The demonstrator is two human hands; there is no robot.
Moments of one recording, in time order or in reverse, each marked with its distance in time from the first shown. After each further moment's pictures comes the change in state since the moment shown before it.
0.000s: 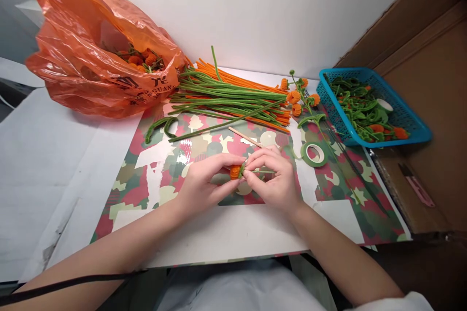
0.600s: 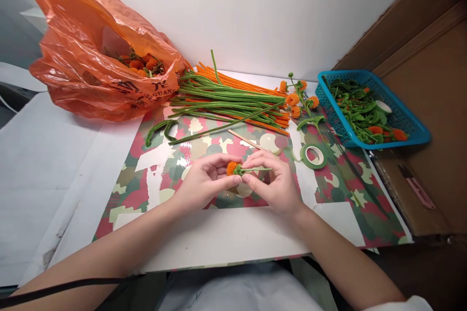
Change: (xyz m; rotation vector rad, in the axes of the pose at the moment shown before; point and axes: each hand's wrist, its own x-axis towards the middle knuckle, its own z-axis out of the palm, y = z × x) left_hand 0.009 0.003 0.000 -0.670 -0.052 -0.558; right_hand -0.002 0.005 0.000 0.142 -0.038 0.103
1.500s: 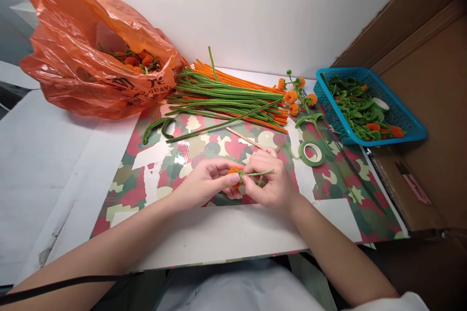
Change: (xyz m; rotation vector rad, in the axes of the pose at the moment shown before) left_hand 0.001 0.002 -0.002 0.016 -0.238 -0.152; right_hand 0.002 -0.002 -0.005 -0.280 -0.157 -0.183
